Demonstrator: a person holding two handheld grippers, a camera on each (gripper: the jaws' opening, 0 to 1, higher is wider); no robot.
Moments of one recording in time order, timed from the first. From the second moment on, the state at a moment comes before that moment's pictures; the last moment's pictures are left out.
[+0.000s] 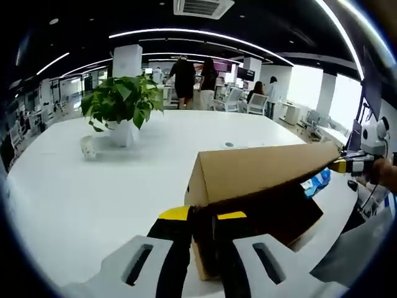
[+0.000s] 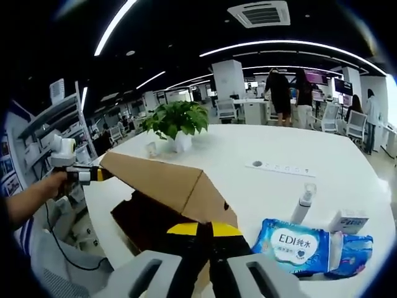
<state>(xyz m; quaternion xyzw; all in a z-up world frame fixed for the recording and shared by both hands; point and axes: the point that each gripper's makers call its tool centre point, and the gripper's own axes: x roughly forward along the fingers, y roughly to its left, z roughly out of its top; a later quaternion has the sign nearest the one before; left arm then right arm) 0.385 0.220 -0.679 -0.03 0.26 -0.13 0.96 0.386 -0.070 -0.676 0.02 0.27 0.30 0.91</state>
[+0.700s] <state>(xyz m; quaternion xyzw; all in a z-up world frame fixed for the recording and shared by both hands) 0.359 0.213 -0.697 -0.01 0.28 -0.14 0.95 0.362 -0.068 -0.696 -0.02 0.27 0.32 0.91</state>
